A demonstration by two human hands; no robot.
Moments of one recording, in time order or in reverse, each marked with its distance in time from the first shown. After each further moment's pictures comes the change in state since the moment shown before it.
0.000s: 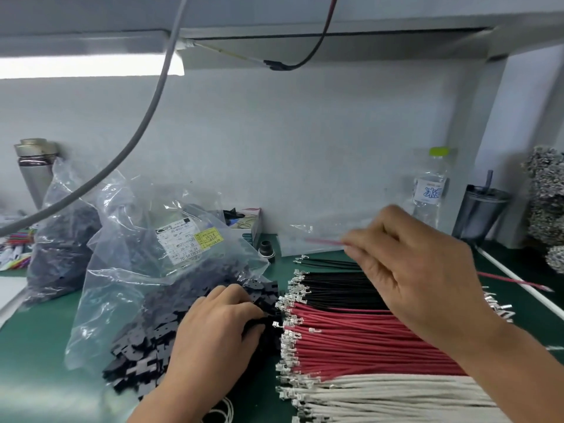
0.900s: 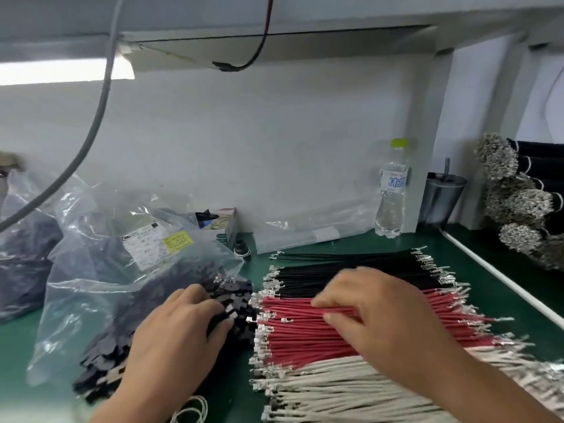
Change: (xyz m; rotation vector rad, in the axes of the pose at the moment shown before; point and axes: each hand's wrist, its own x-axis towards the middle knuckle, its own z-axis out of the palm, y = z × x) left_hand -0.001 -0.002 -0.008 0.168 -0.037 -0.061; right_hand -0.046 -0.024 -0.016 0.240 -0.383 0.225
